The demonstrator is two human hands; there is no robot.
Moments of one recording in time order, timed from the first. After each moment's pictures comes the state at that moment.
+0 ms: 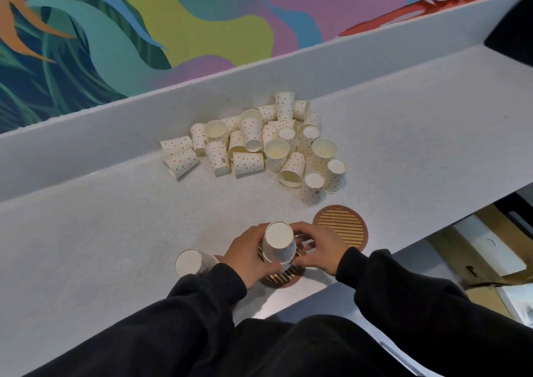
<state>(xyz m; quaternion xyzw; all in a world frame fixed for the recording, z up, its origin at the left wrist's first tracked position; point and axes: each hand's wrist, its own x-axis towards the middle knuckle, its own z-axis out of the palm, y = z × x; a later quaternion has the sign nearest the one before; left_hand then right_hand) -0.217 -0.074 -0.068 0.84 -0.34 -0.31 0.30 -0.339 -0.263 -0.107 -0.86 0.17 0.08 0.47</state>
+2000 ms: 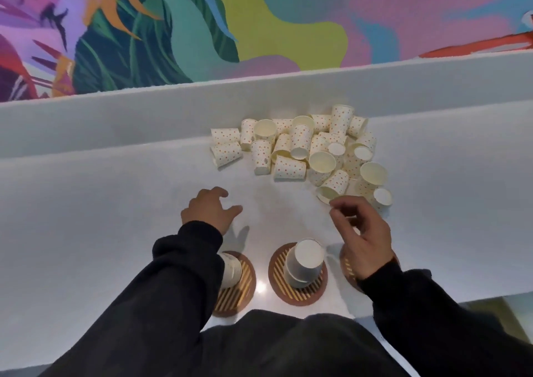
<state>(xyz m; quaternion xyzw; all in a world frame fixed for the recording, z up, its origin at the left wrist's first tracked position) -0.105 -0.034 -0.040 0.97 -0.07 -0.17 0.16 -0.301 -0.259 -0.021 -0.79 0.19 -0.23 0.53</state>
